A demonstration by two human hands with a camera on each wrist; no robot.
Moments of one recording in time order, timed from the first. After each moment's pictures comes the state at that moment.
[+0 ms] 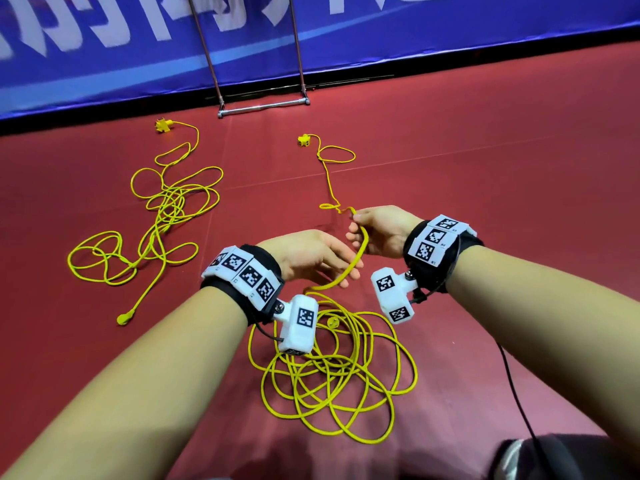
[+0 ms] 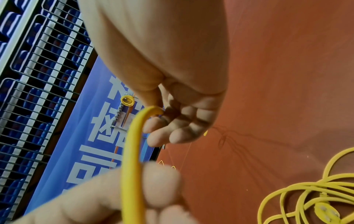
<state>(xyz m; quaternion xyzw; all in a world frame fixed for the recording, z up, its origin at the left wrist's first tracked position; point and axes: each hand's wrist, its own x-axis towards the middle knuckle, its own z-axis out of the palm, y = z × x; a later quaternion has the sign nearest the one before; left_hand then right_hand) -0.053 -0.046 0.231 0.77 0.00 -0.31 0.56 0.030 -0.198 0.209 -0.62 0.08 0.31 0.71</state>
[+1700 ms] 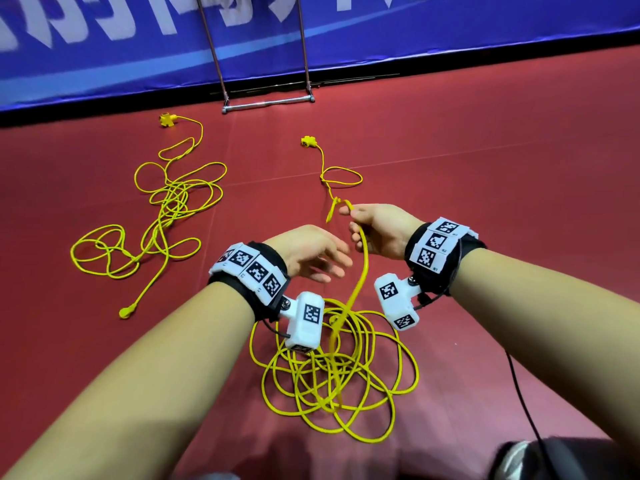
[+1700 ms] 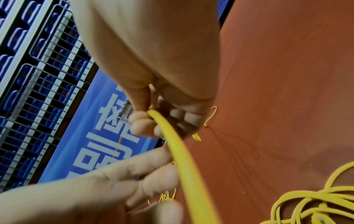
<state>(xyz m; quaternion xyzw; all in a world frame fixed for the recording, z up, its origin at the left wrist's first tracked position) -0.047 -0.040 0.223 0.76 0.14 -0.25 0.58 0.021 -0.190 0.210 -0.64 0.00 0.32 0.70</state>
